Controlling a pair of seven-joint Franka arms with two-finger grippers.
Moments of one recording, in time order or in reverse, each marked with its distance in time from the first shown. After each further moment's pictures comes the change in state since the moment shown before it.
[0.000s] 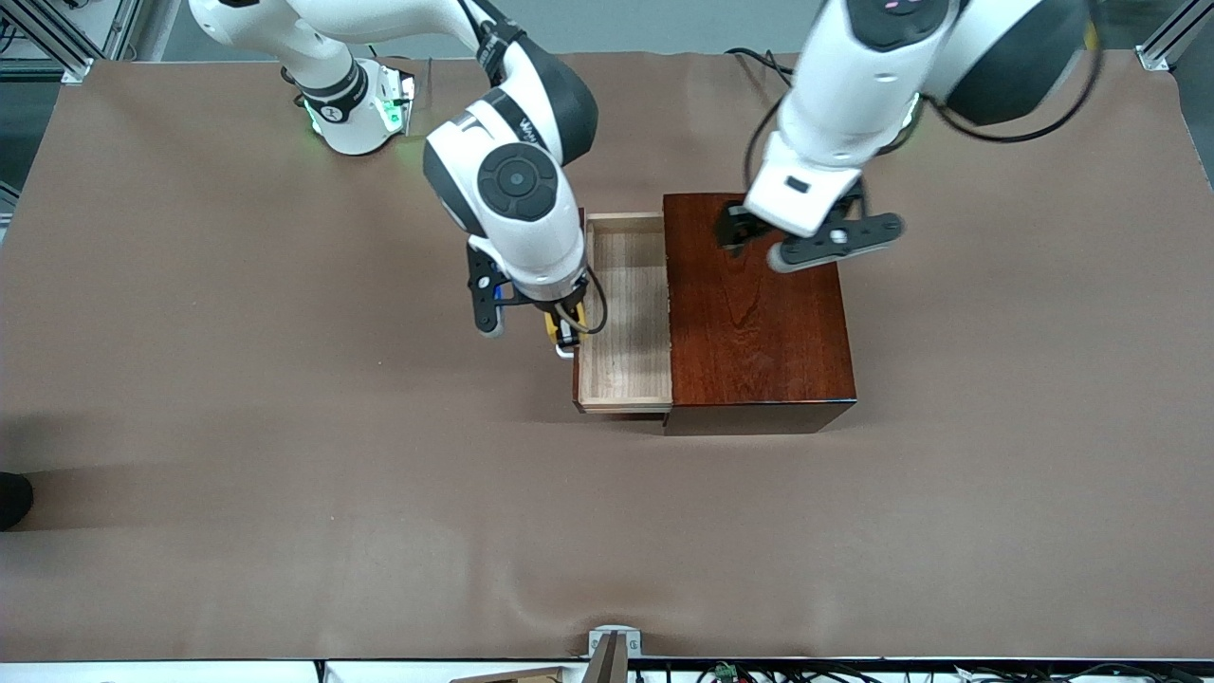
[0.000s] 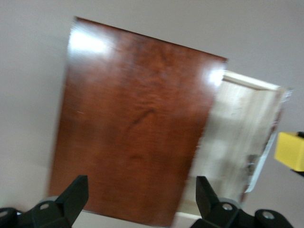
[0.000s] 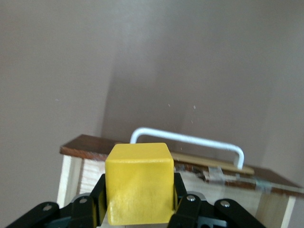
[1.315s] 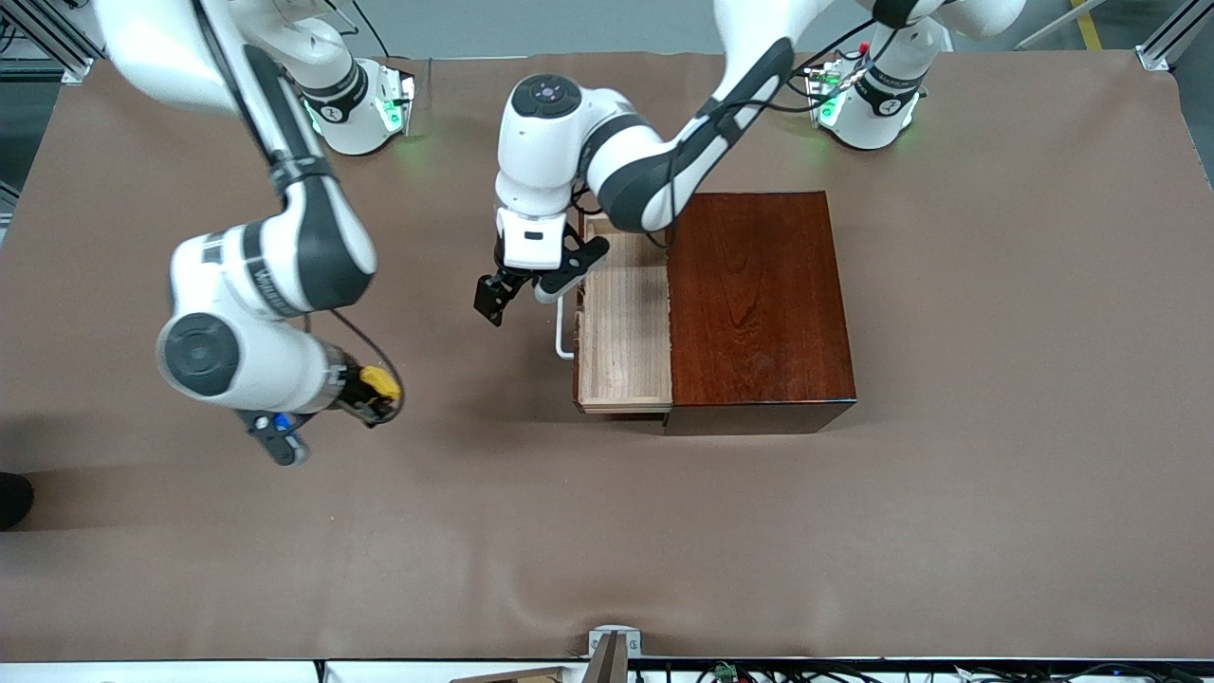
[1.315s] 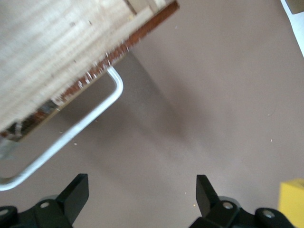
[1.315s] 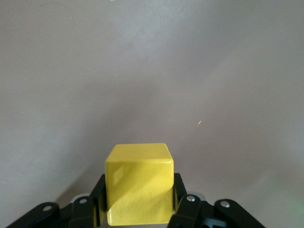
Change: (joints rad) left arm -0.702 0.549 0.385 0.283 0.181 0.626 -0.966; right arm -0.427 -0.046 -0.010 -0.147 0.000 -0.070 -1.010
